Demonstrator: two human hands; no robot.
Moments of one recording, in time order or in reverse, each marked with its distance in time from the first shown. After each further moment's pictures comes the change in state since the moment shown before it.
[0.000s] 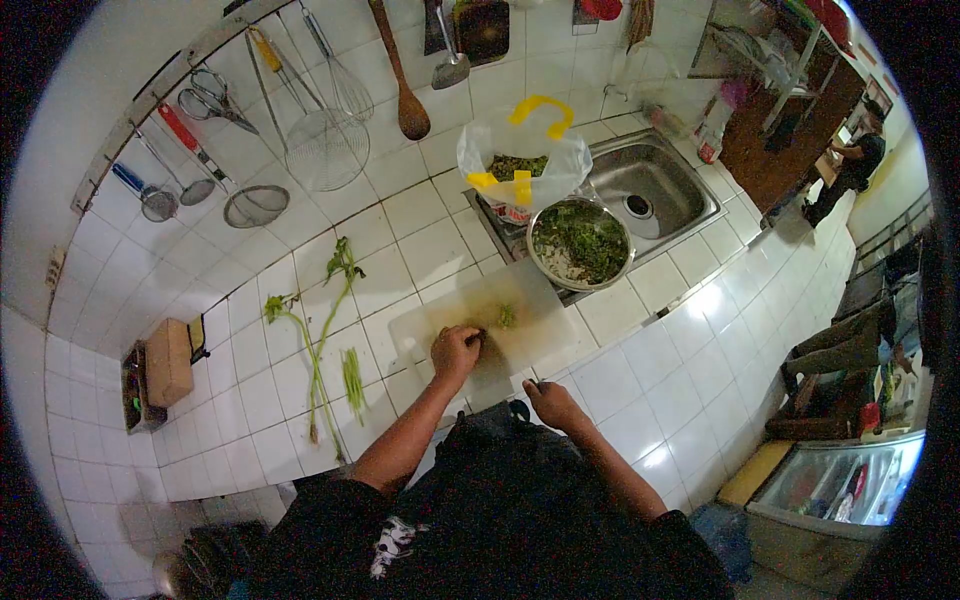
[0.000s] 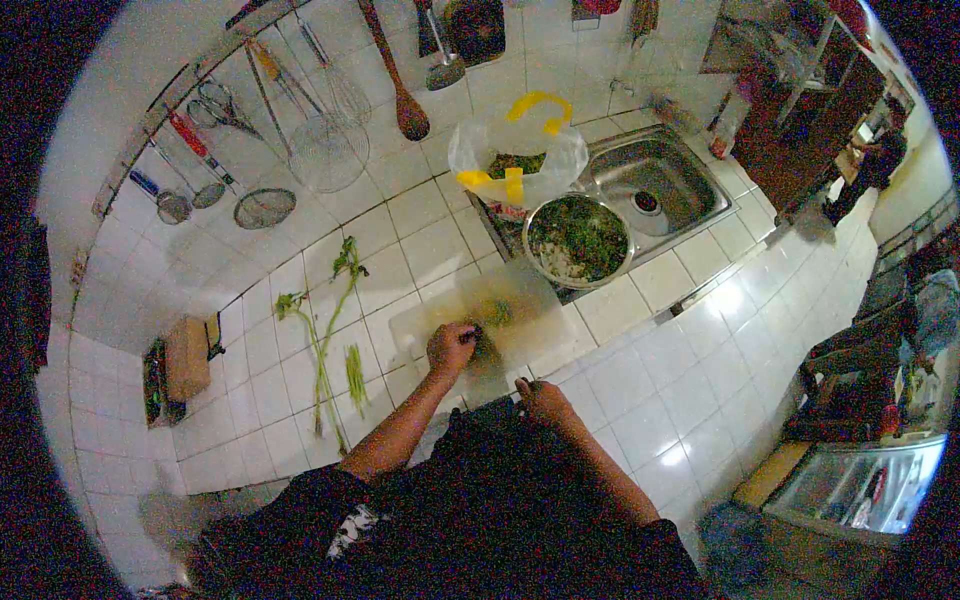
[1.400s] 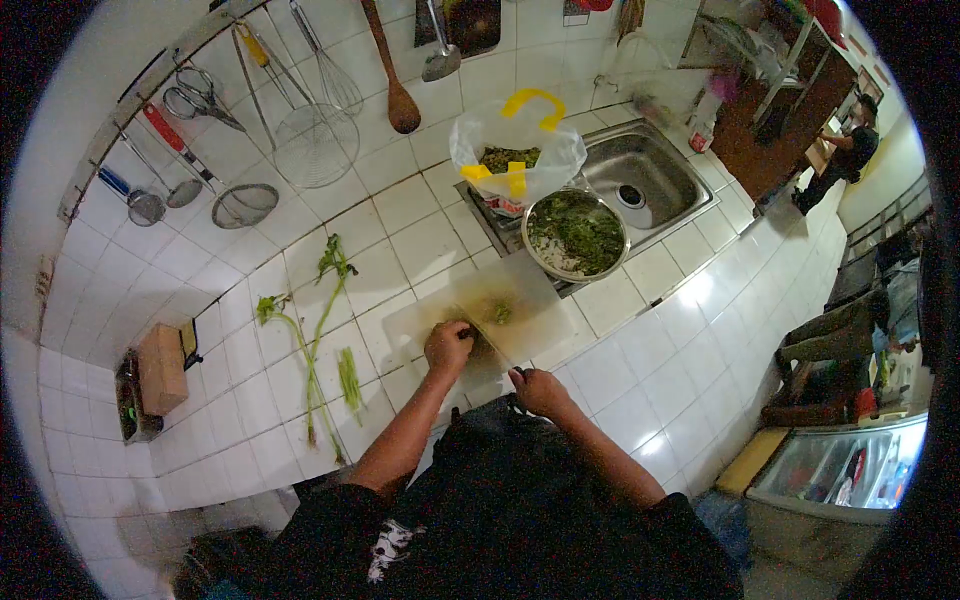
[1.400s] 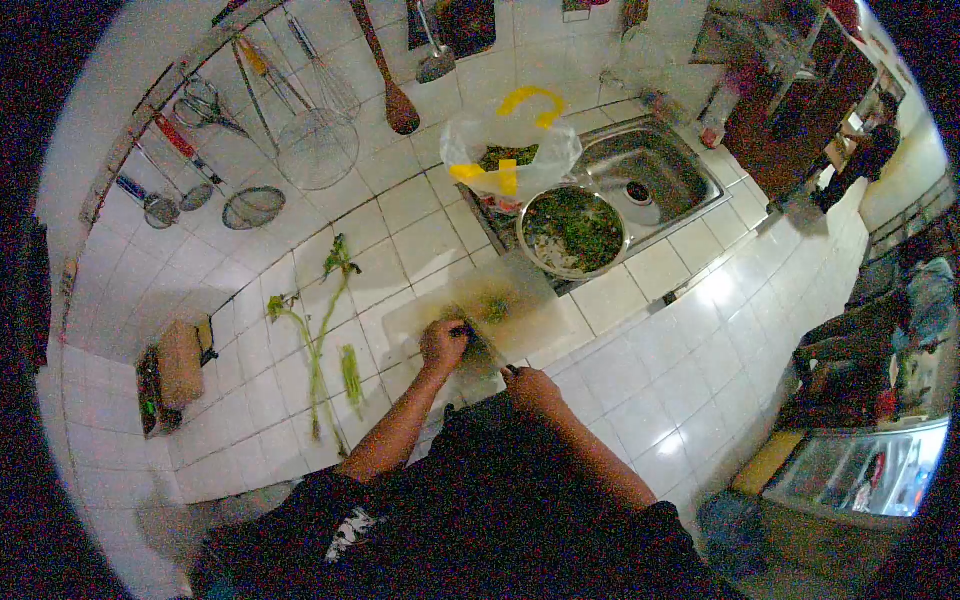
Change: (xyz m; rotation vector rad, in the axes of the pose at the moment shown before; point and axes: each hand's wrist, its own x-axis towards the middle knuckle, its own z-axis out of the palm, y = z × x) left_hand 0.000 -0.005 -0.004 0.042 -0.038 -0.103; right_hand 0.023 -0.007 0.024 -0.195 0.076 -0.038
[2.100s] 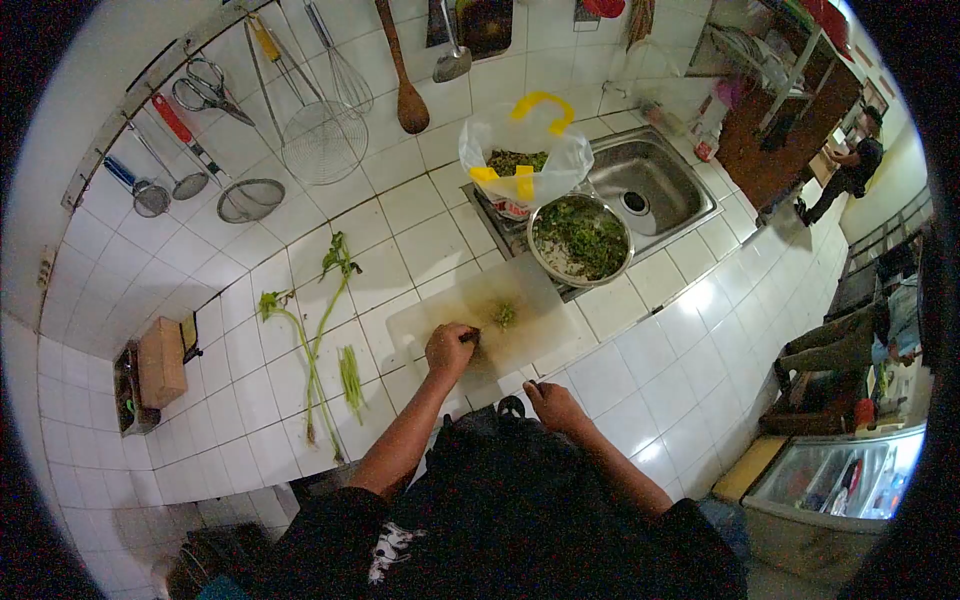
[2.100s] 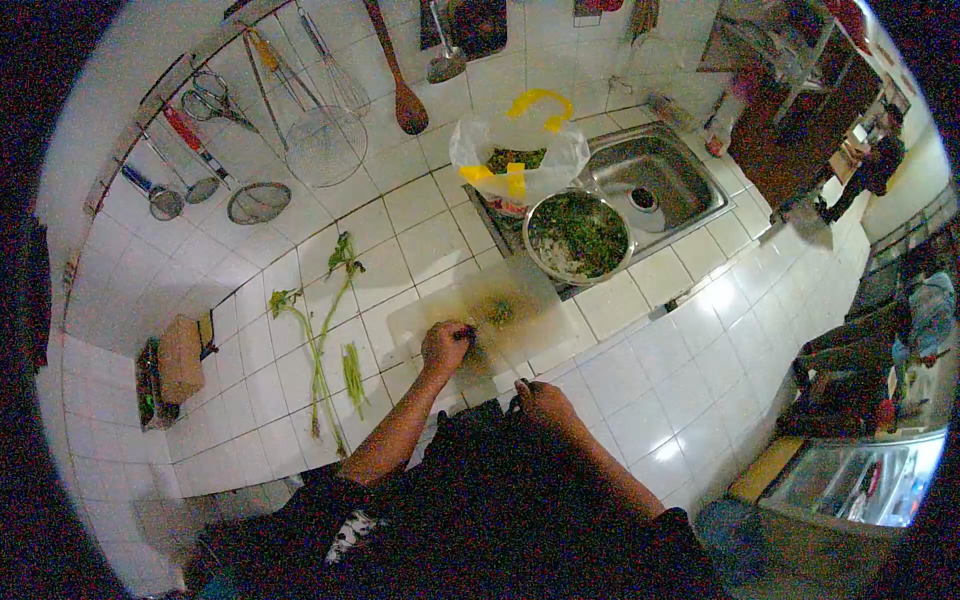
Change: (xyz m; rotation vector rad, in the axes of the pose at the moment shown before) left_hand -0.001 -0.007 -0.002 -0.044 0.020 0.126; right_hand -0.031 0.008 -0.014 0.189 -0.003 0.042
